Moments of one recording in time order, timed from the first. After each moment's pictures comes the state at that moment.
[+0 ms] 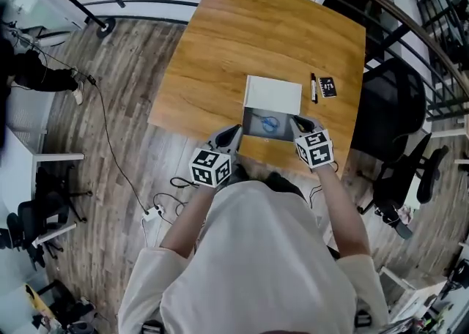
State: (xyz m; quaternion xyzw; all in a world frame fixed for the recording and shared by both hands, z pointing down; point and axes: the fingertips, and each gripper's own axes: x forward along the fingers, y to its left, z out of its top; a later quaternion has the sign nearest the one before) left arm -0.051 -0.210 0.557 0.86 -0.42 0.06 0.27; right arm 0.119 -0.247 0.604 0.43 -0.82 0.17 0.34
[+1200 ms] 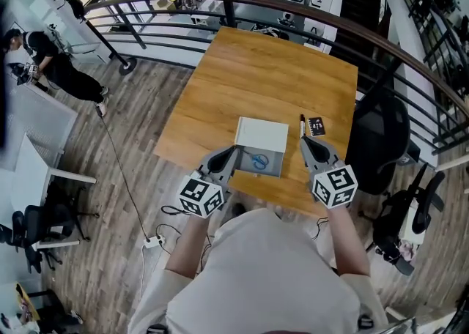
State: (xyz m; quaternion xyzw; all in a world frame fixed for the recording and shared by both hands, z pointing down) left arm 0.022 -0.199 0.407 0.89 -0.45 0.01 0.13; right arm 0.201 -0.234 0.409 0.43 -0.89 0.09 0.09
